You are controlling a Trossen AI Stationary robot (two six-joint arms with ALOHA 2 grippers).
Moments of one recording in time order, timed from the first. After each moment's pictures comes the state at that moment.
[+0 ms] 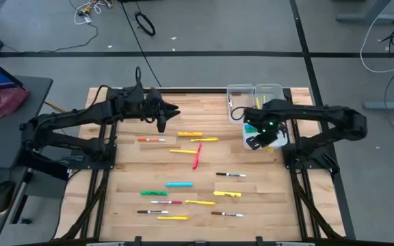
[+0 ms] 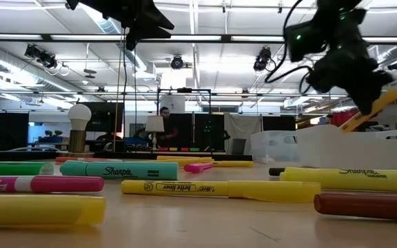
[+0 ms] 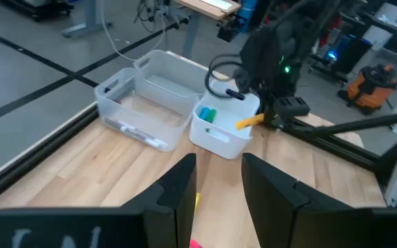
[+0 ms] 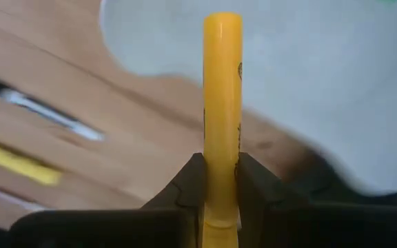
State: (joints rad) left arm 0.31 1.11 0.93 -0.12 0.05 -0.29; right arm -0.33 1.34 0.95 -1.33 -0.22 0.67
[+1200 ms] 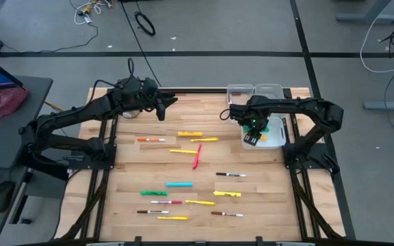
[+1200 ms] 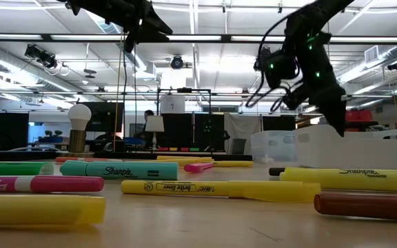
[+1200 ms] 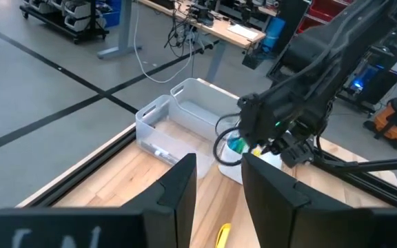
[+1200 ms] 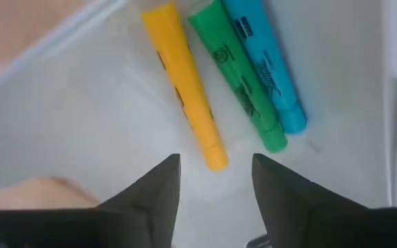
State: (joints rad) left arm 0.42 1.11 0.93 -0.06 0.05 -0.28; right arm -0.40 1.61 1.06 -1.28 0.10 0.17
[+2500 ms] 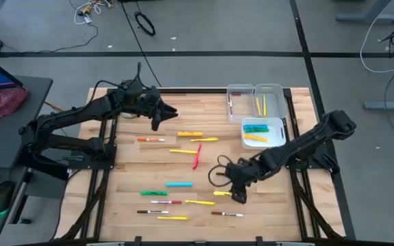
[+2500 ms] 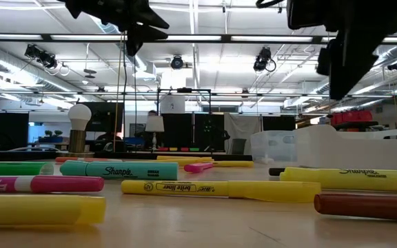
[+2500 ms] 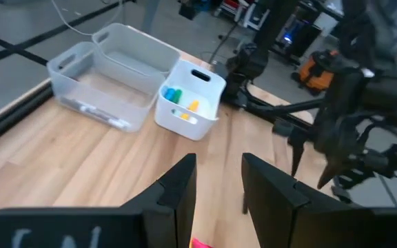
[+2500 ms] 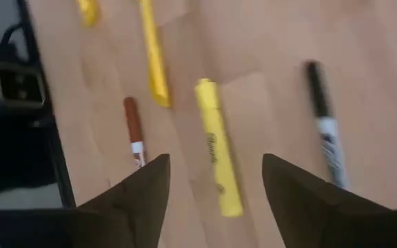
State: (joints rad) left arm 0.42 1.11 0.93 -0.17 0.35 -0.28; right arm 0.44 1.53 1.02 -0.57 -0.02 0.75
